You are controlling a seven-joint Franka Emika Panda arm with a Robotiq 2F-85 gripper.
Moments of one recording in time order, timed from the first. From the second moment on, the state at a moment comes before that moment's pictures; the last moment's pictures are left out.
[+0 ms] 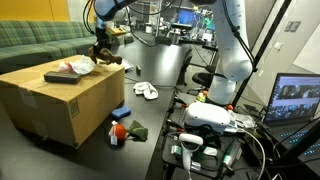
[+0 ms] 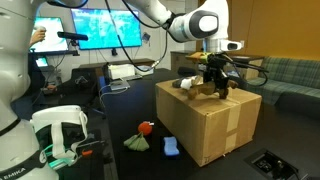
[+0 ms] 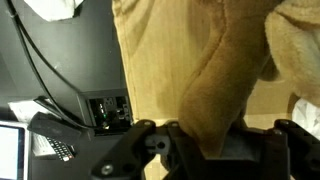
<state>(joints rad) -0.01 0.48 -0.03 -1.59 -0.02 2.15 0.05</state>
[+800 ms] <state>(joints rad) 0.05 0.68 -0.04 -1.30 -0.06 2.07 0.11</state>
